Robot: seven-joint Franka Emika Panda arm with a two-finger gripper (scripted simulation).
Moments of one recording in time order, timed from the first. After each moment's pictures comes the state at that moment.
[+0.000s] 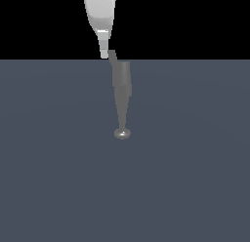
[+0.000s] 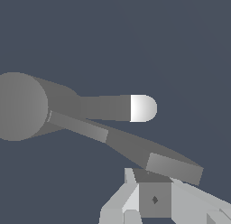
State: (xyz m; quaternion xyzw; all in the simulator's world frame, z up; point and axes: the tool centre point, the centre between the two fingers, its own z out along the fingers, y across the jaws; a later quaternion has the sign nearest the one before) arm -0.081 0.046 0.301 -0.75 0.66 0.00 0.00
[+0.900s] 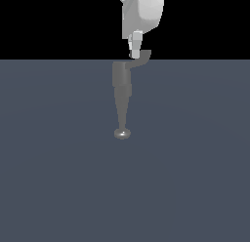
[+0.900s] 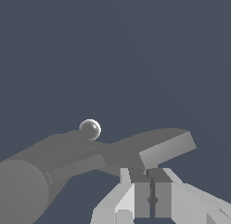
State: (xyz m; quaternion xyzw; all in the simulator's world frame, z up) arm -0.071 -0.022 0.301 -0.76 0.65 0.00 0.00
